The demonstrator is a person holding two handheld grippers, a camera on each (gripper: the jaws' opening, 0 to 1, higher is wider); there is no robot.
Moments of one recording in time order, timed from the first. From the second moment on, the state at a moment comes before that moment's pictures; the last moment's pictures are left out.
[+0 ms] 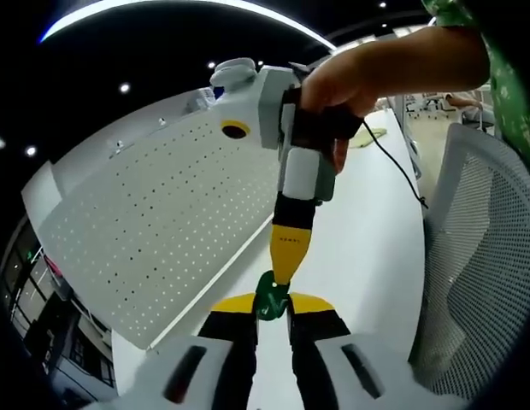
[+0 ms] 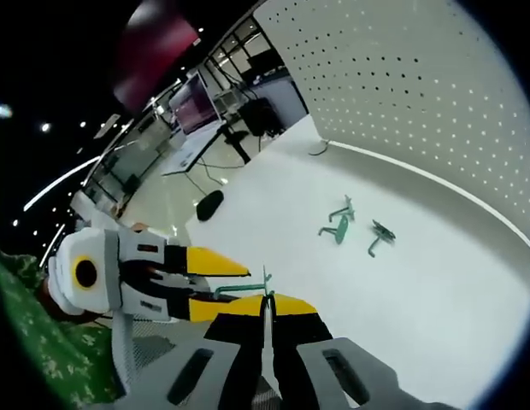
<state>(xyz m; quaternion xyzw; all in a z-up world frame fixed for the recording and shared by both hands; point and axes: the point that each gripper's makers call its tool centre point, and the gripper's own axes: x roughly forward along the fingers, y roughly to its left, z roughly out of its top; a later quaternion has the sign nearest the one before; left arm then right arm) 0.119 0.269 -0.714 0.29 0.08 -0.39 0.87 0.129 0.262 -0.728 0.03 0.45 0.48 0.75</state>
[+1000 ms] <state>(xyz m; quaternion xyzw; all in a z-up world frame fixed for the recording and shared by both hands) 0.117 0.266 -0.716 0.23 0.10 -0.40 0.88 0.123 0.263 -0.726 0.04 0.47 0.48 0.74</state>
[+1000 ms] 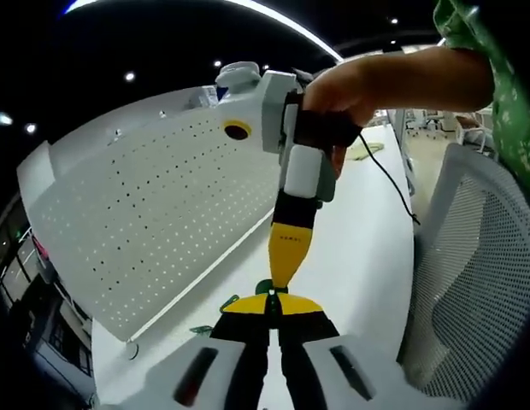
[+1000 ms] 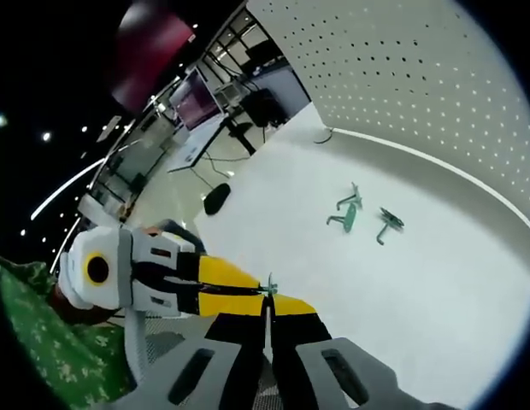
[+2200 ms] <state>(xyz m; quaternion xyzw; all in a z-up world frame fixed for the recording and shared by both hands) 0.123 0.275 -0.713 0.20 0.10 -0.38 0.90 0.129 0.271 -0.713 0.04 0.44 0.48 0.76</state>
